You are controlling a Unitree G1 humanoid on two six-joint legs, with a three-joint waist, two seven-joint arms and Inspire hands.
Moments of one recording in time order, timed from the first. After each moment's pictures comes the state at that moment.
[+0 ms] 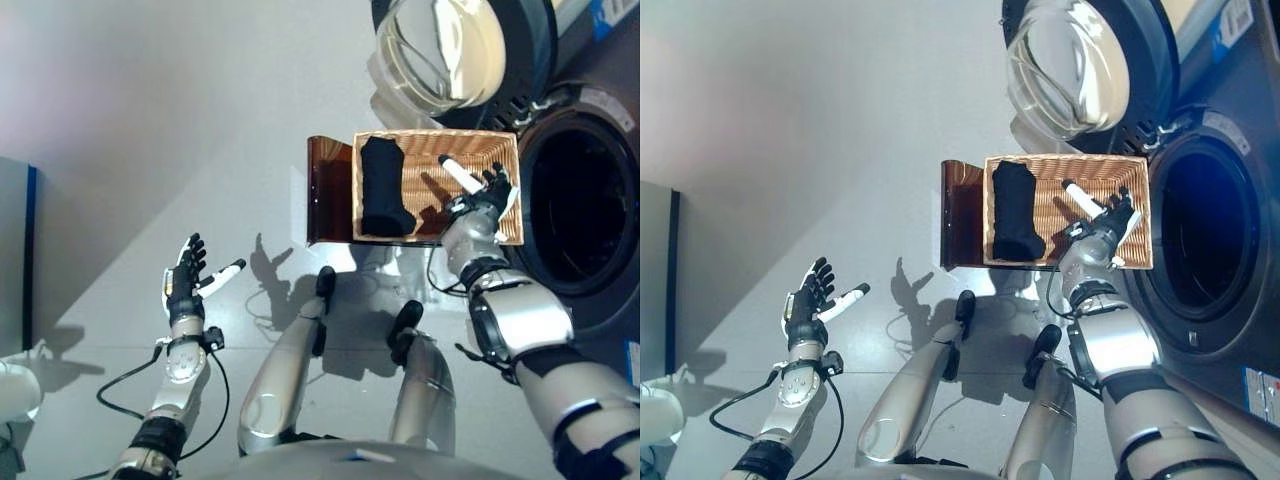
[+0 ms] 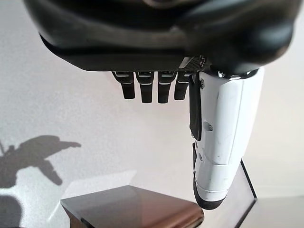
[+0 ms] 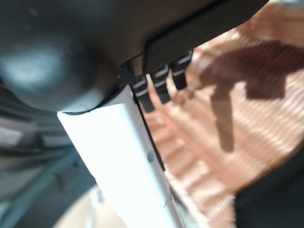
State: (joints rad) left arm 0.00 0.29 -0.15 0.56 -0.30 -0.41 0.35; right arm -0.96 -0.32 0.15 1.43 0.68 -0.28 -0.47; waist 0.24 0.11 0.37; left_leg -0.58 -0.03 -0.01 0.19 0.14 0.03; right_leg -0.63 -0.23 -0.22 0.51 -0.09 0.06
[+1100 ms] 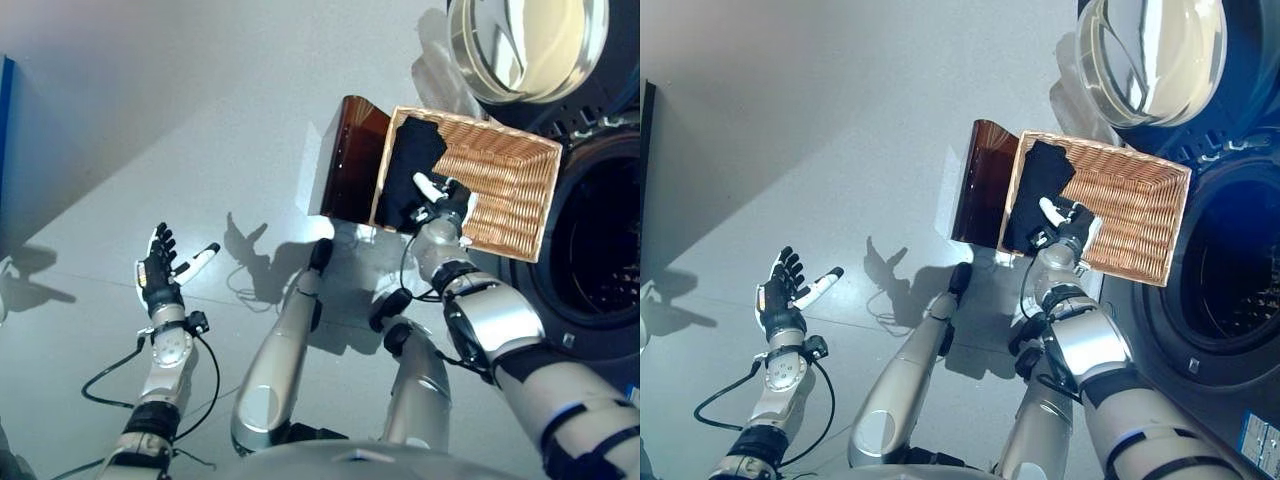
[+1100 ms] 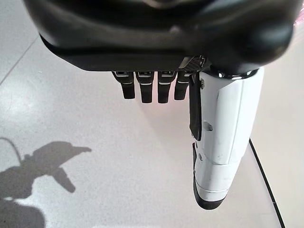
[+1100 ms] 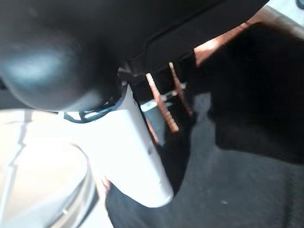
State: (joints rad) left arm -0.07 0.29 -0.04 0.58 -0.29 -0.40 0.42; right arm -0.98 -0.24 0.20 1.44 0.65 -0.26 -0.50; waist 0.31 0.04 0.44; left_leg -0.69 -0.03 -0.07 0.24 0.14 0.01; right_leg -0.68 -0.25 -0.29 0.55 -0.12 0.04
